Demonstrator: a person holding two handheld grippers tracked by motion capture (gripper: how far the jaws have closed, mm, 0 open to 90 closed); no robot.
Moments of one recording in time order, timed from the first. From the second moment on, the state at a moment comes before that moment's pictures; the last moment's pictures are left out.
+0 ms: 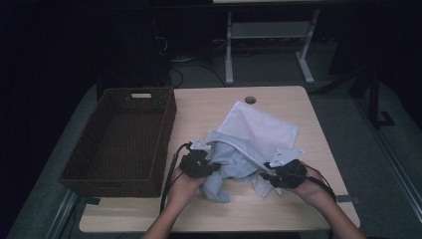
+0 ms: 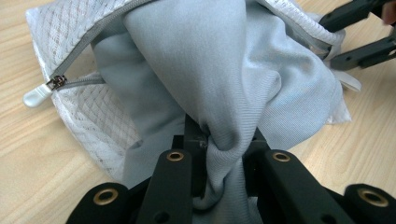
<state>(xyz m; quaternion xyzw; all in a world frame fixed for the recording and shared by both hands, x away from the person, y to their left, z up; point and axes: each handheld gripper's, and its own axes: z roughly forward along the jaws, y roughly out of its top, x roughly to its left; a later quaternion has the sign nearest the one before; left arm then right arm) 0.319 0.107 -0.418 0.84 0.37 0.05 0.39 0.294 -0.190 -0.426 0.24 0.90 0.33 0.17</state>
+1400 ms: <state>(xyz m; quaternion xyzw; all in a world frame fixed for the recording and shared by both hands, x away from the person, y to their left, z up) 0.316 0.103 -0.416 0.84 0.37 0.06 0.40 0.317 -0.174 -0.428 0.26 0.88 0.38 0.14</state>
